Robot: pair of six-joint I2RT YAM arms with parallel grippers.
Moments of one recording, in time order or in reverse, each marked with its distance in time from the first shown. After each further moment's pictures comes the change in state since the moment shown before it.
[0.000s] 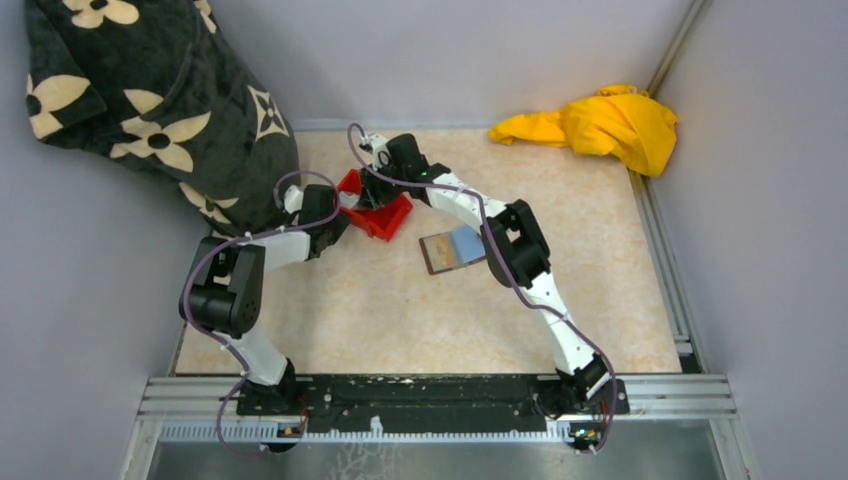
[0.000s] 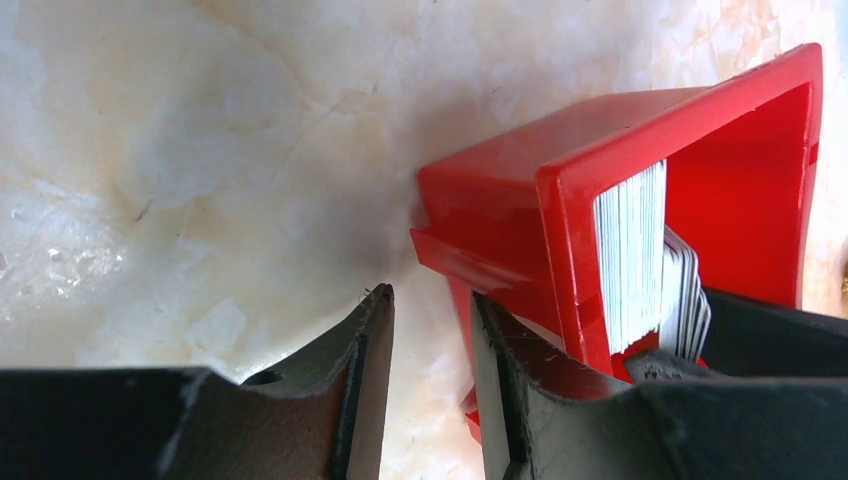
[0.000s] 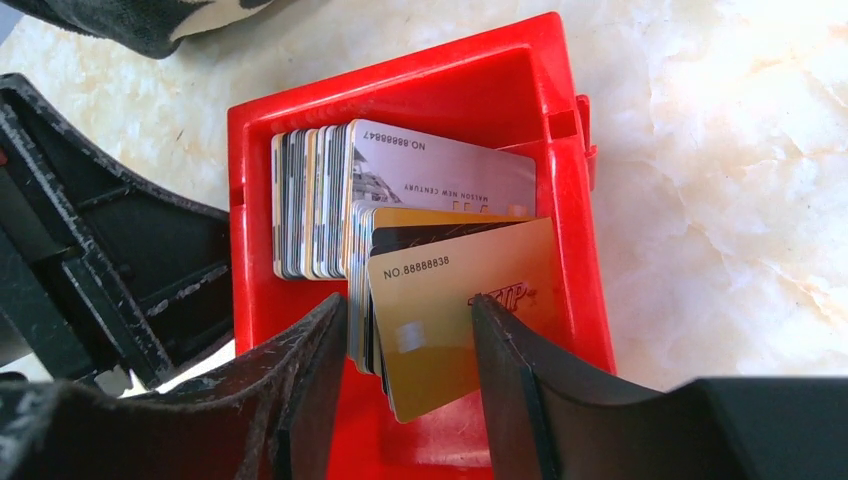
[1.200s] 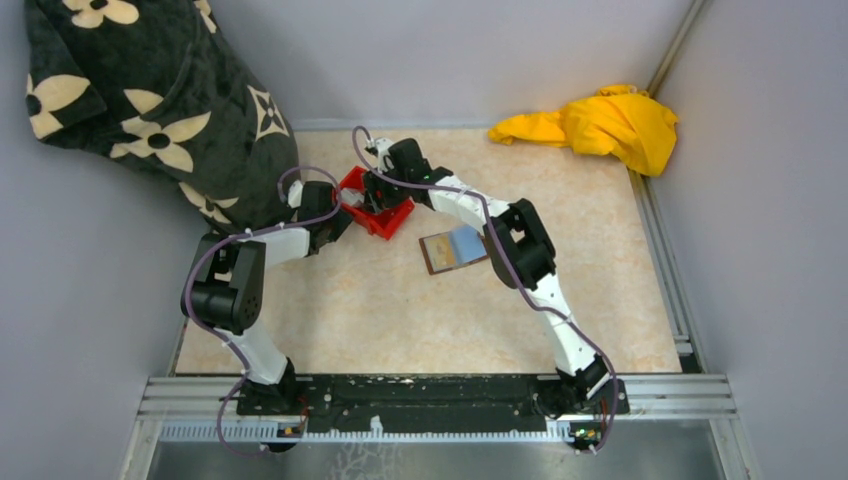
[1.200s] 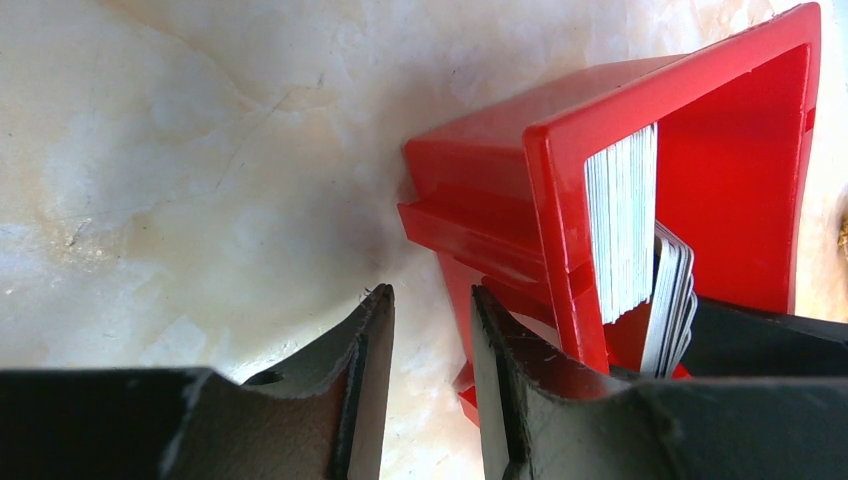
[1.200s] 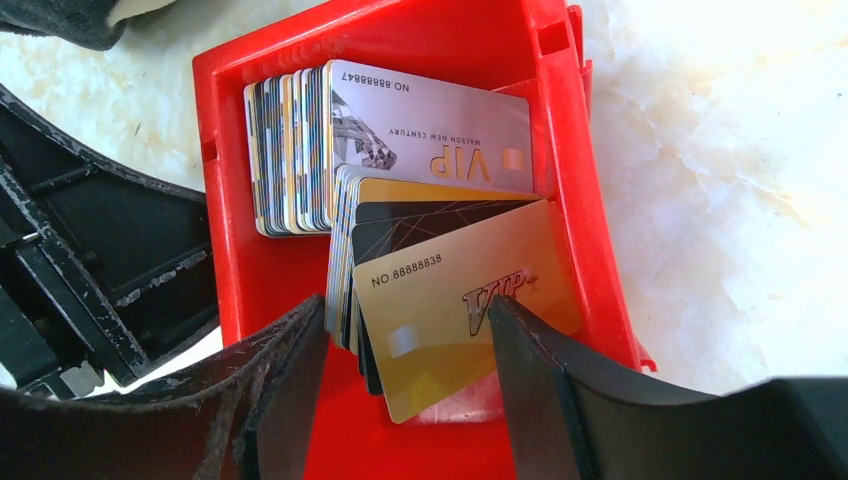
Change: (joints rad) left arm 0.011 0.029 0.035 0.003 0.092 0.068; right arm 0.003 -0.063 -0.097 -0.008 0.095 0.047
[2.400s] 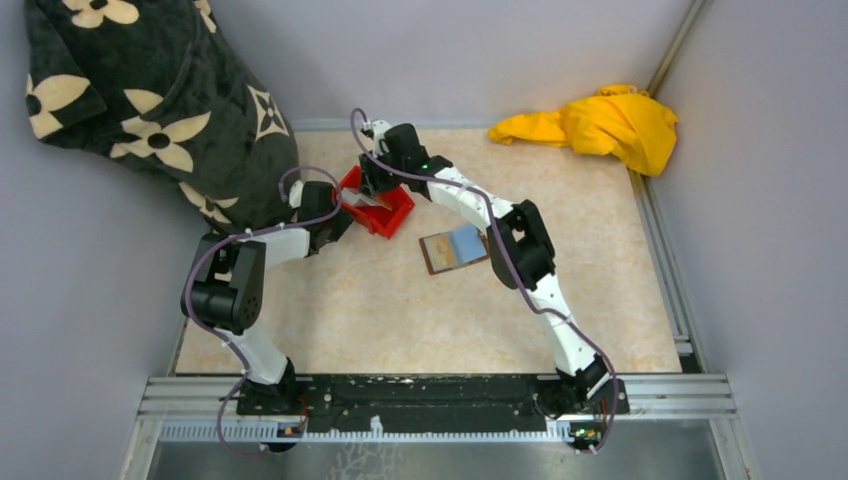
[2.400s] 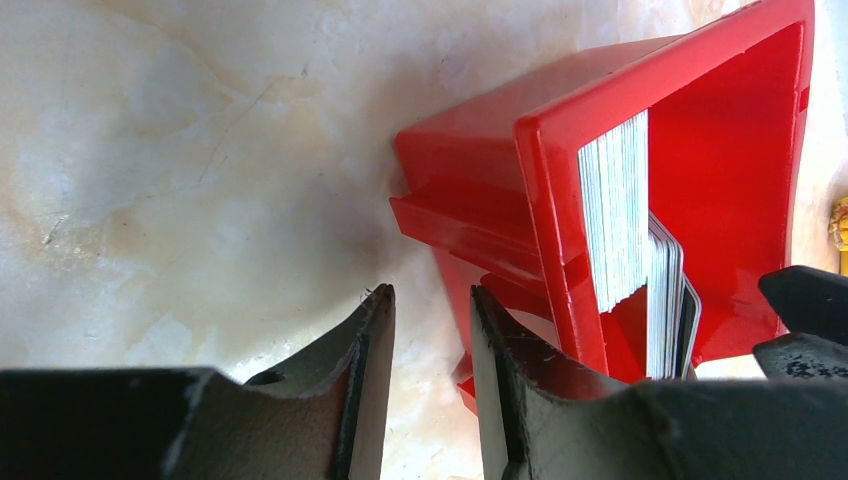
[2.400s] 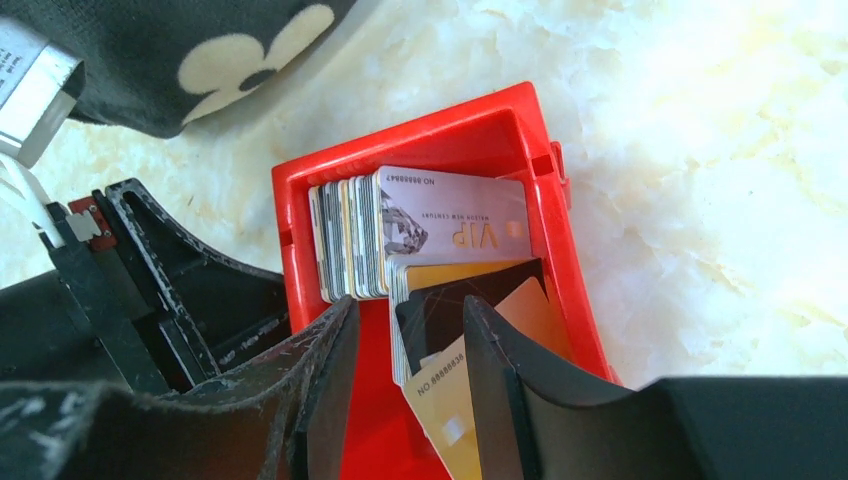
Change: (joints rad) left arm 0.000 0.000 -0.004 0.012 0.024 0.003; right arm 0.005 -0.017 0.085 -0.013 0.043 0.024
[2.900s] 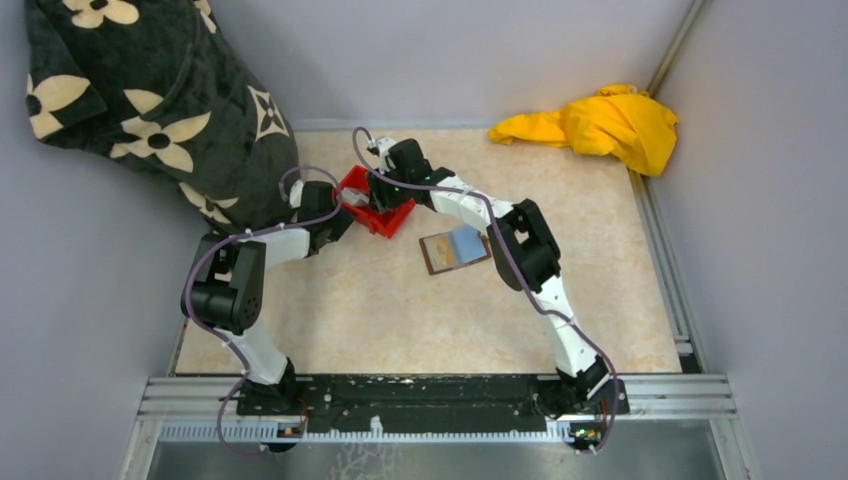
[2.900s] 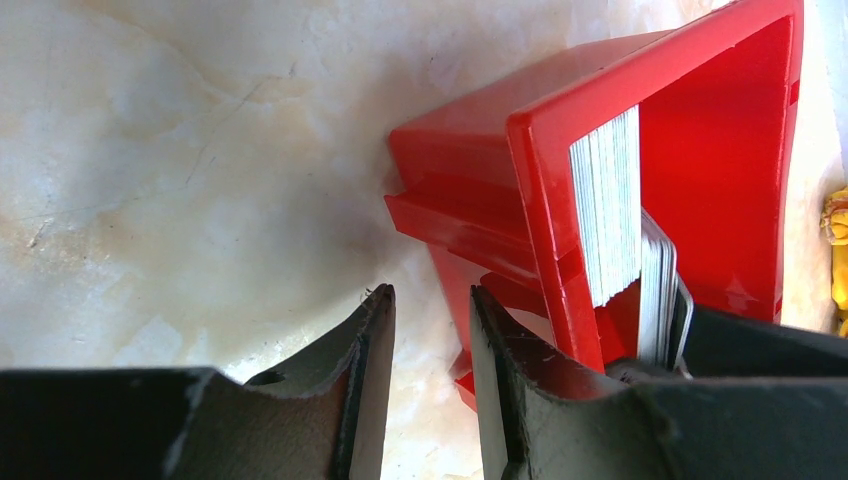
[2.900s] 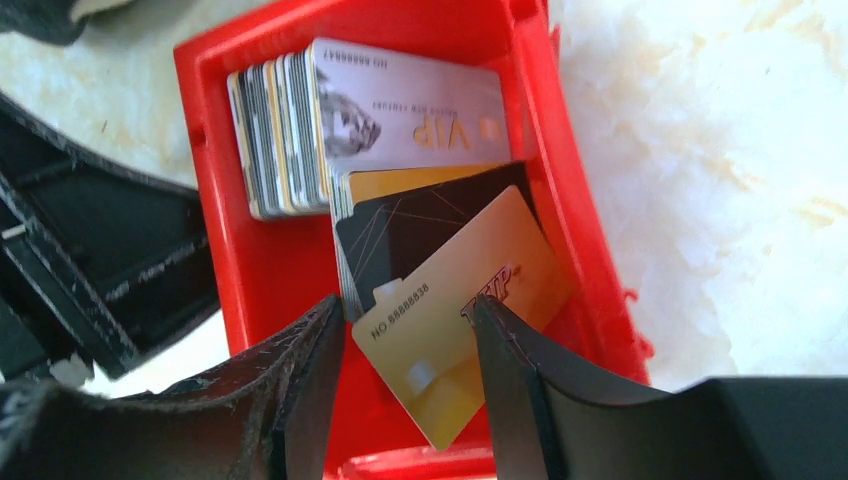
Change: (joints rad) left arm 0.000 0.000 -0.001 0.010 0.012 0.000; right arm 0.004 -0.031 -0.122 0.018 0.046 -0.032
